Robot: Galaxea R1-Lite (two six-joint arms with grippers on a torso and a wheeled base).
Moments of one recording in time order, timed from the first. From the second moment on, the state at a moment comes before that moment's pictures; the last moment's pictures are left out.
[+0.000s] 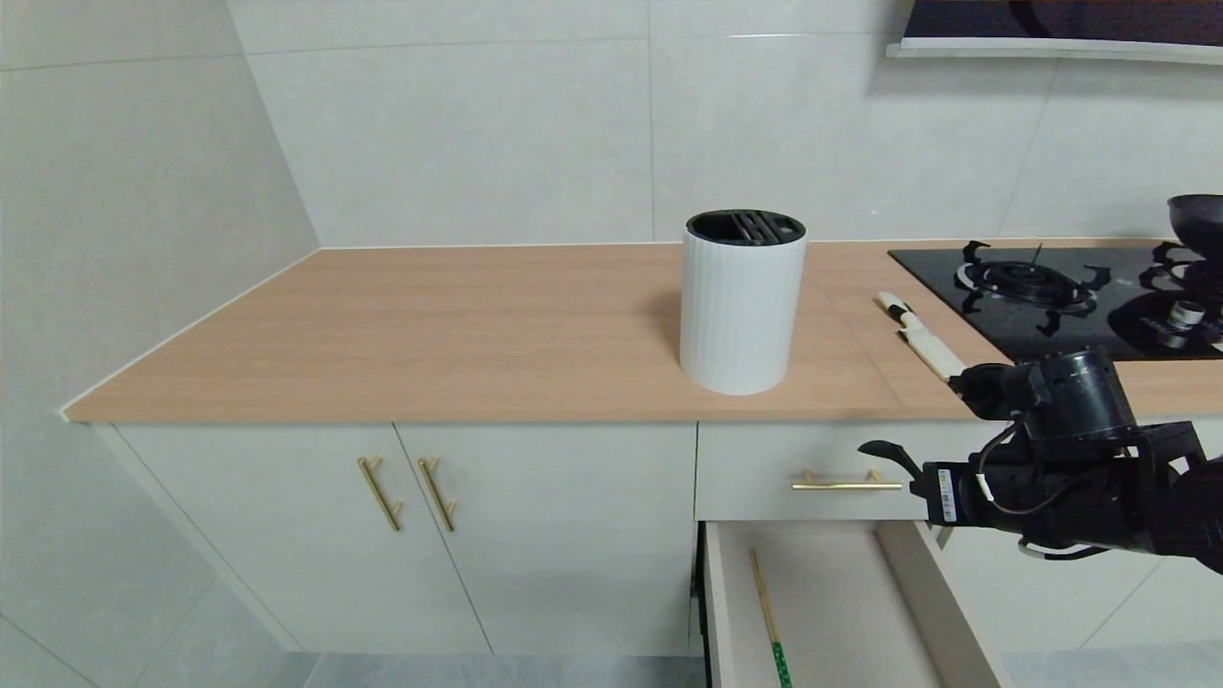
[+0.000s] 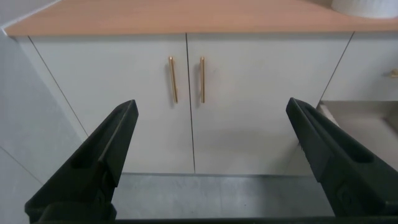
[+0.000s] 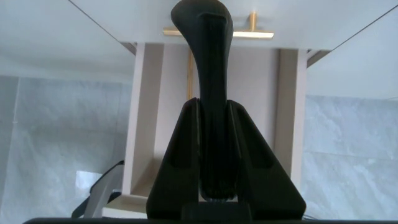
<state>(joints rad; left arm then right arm) 0.00 0.00 0.00 0.00 0.01 0.00 0.32 1.70 -0.73 -0.27 -0.12 0.23</state>
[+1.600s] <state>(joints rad) 0.00 0.00 0.00 0.00 0.01 0.00 0.32 1.72 -0.73 -0.27 -0.12 0.23</state>
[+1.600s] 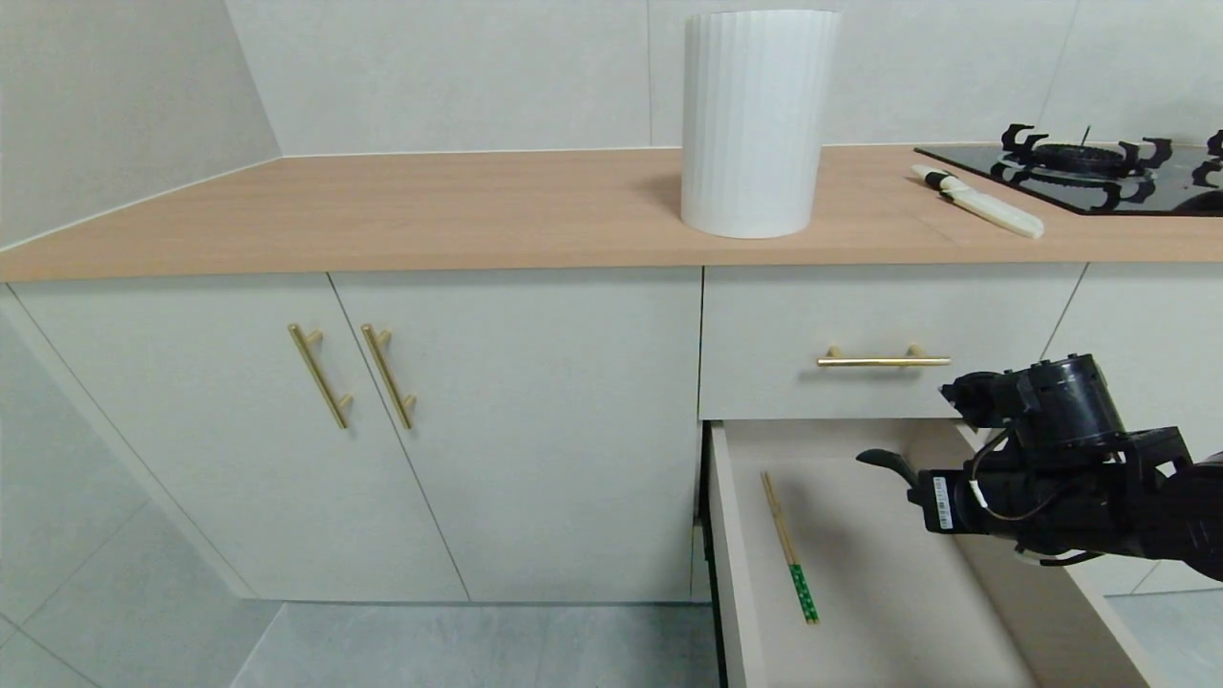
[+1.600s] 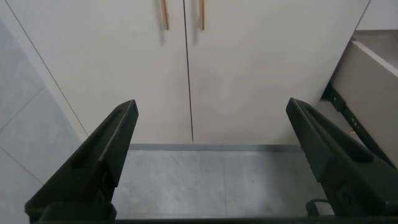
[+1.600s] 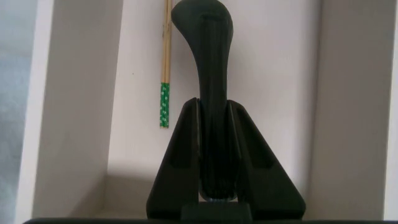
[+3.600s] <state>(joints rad) 0.00 0.00 0.00 0.00 0.01 0.00 0.30 2.34 -0.69 -0.88 -0.26 0.17</state>
